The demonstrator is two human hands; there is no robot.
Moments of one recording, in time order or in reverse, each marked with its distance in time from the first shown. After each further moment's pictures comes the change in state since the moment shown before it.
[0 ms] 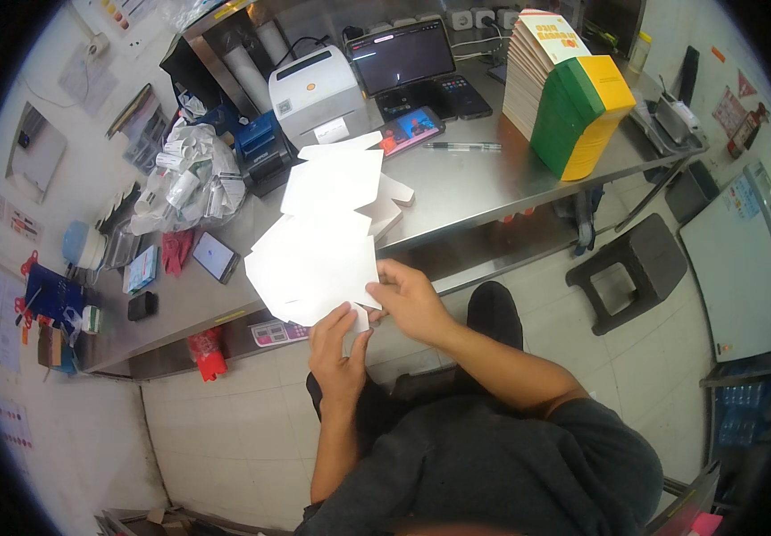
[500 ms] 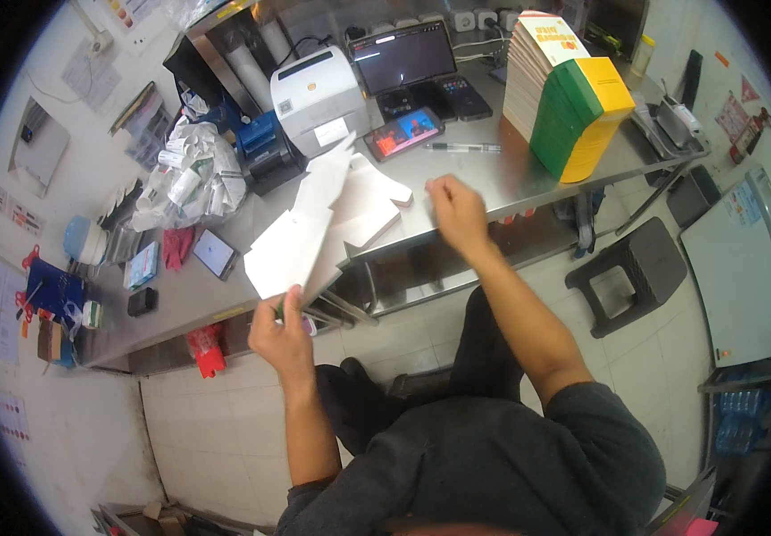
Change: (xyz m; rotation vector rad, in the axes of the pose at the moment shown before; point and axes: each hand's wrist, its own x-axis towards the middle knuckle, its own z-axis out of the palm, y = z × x) left_hand 0.058 -0.018 -0.026 0.180 0.326 -0.235; right_hand 0.076 -0.040 -0.109 -0.892 0.456 -0.427
